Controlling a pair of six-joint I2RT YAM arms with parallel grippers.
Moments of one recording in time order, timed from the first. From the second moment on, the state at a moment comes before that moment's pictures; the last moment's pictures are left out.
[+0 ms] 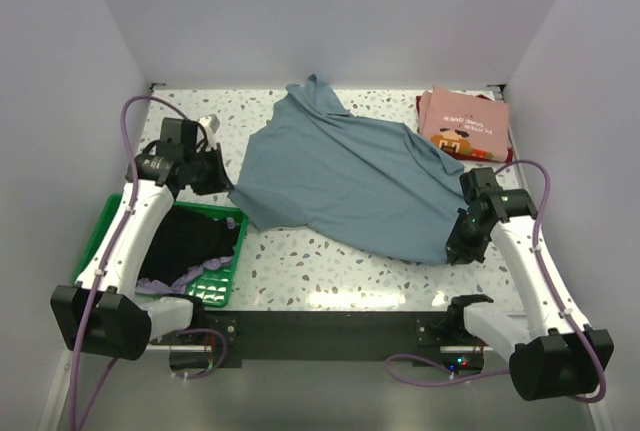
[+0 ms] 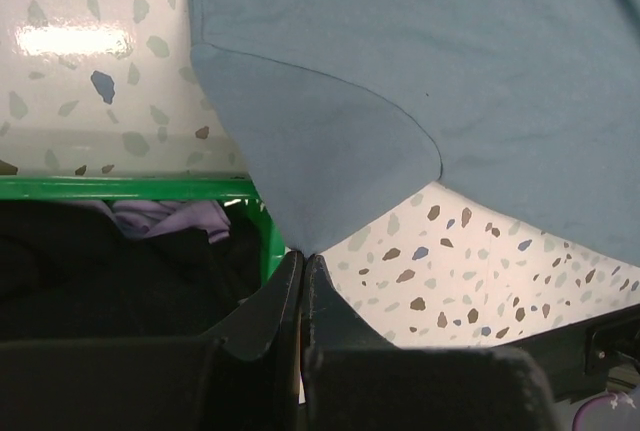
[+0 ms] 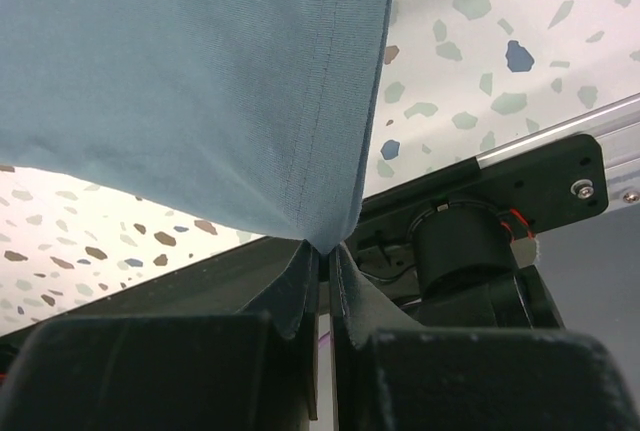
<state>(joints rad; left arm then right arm) -0.12 1.22 1.14 -0.87 0.21 -0.29 0.10 1.01 0.93 -1.34 0.07 0.63</state>
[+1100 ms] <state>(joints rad) -0.13 2.04 1.89 -0.73 0.44 -0.30 -0.17 1.49 1.00 -1.16 -0.08 0.59</state>
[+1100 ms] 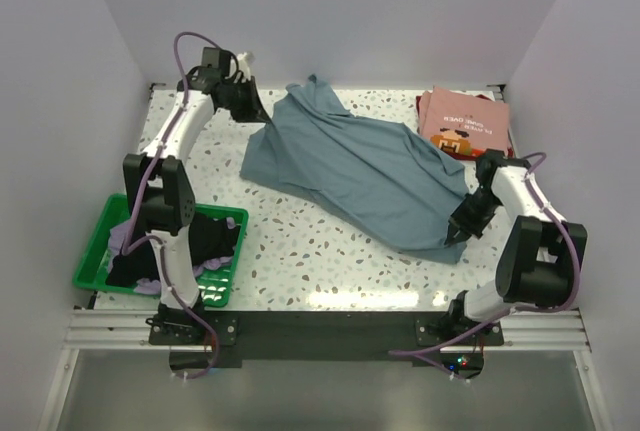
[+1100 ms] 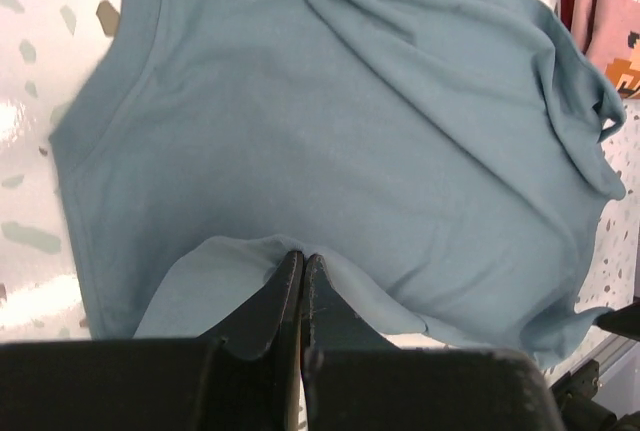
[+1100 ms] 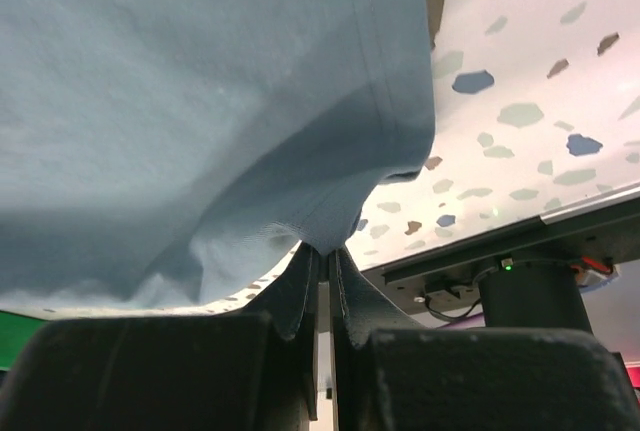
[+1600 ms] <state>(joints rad) -0.13 2.19 2.12 -0.69 0.50 -0.34 -0.25 1.60 1.08 -1.11 -0.10 0.59</state>
